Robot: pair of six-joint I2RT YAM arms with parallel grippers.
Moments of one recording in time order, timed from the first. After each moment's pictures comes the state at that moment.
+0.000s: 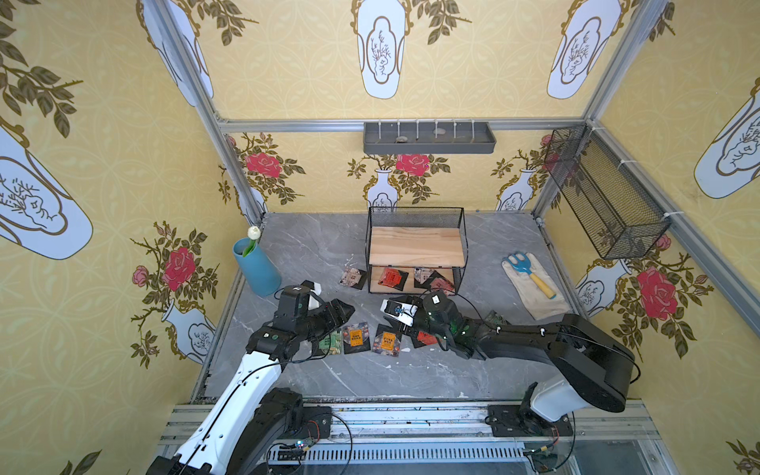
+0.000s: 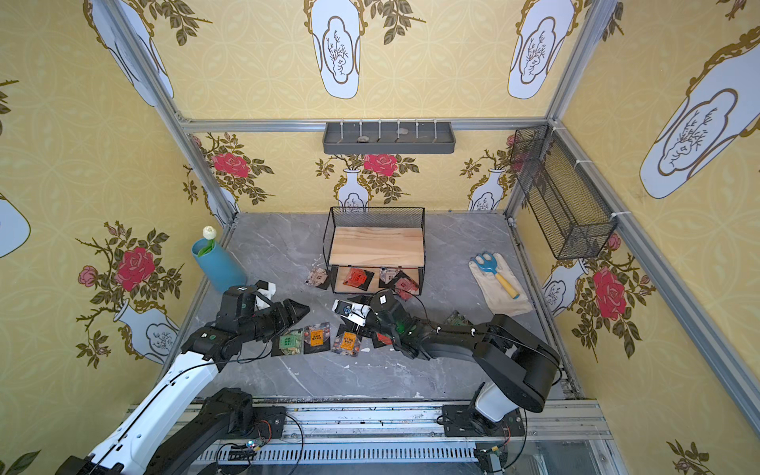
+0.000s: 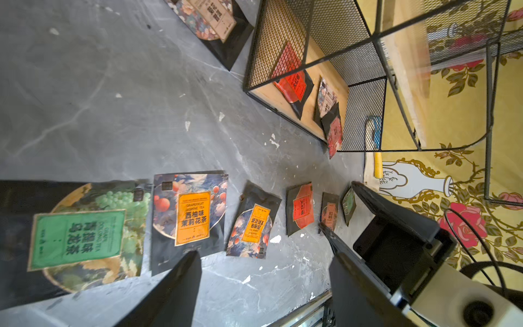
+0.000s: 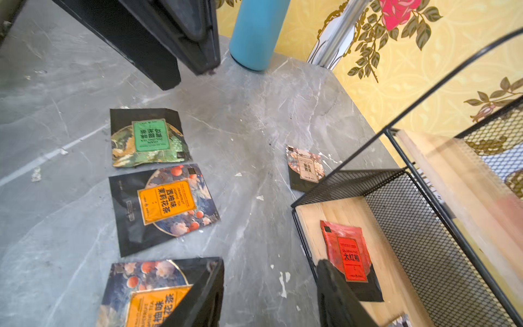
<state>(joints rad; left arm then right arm) -0.30 0.84 0.58 -0.51 0.40 -0.82 1.00 1.54 0.64 0.52 -0.09 -0.50</state>
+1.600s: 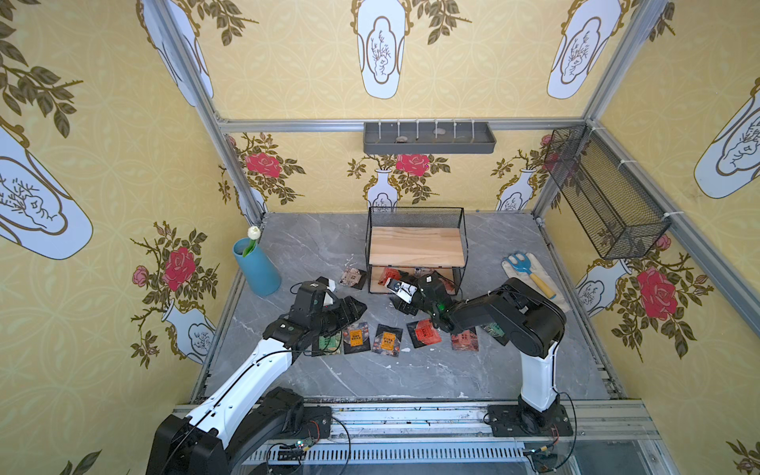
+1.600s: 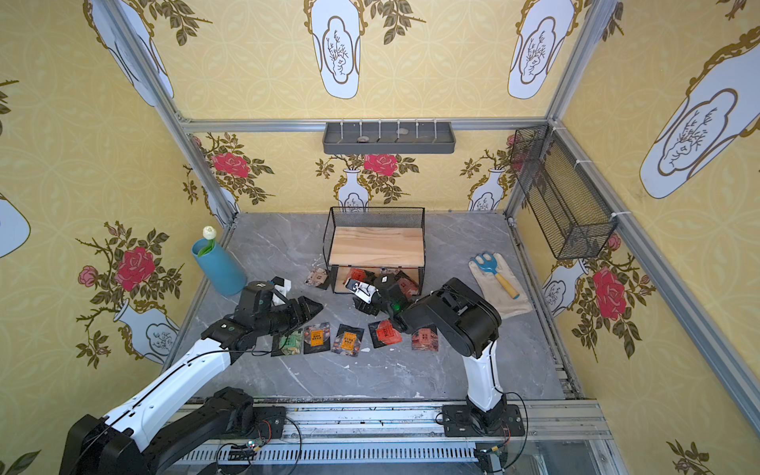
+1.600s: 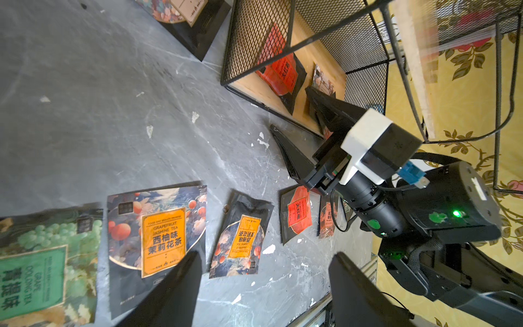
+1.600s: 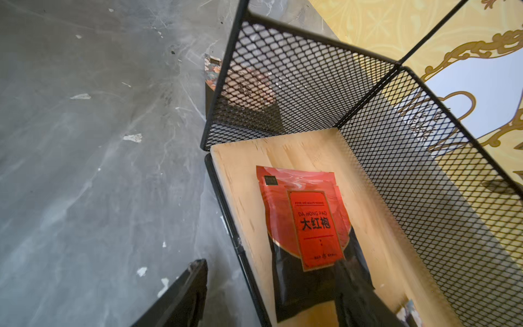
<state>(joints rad) -0.40 0.96 0.56 -0.35 0.36 -0.86 0.79 1.99 0.83 0.69 -0.11 -0.53</state>
